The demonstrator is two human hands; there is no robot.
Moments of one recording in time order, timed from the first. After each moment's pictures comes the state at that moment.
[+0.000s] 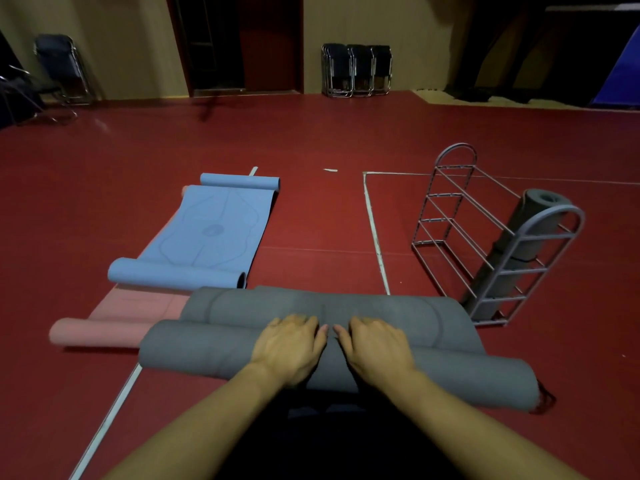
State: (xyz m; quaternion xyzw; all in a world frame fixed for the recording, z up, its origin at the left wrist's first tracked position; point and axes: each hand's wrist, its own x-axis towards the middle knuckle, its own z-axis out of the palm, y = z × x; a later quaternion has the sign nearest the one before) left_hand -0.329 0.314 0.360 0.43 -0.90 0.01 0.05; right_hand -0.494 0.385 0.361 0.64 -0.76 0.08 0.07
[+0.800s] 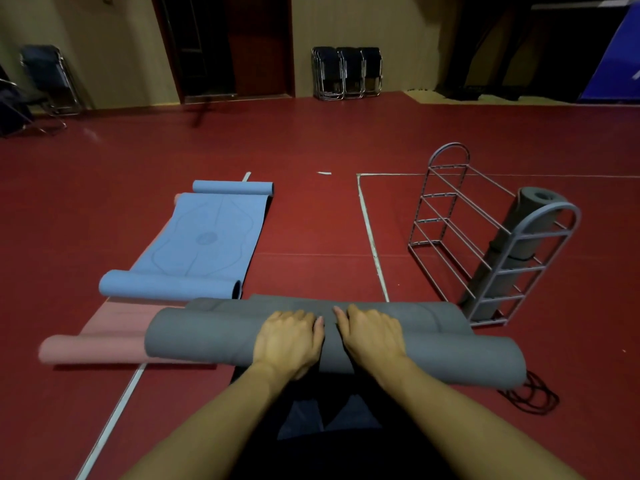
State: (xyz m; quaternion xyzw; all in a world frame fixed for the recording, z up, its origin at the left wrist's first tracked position) left_hand -0.353 0.286 0.354 0.42 -0.90 0.10 0.09; right_hand -0.510 0.341 0.355 0.61 -0.77 0.14 0.12
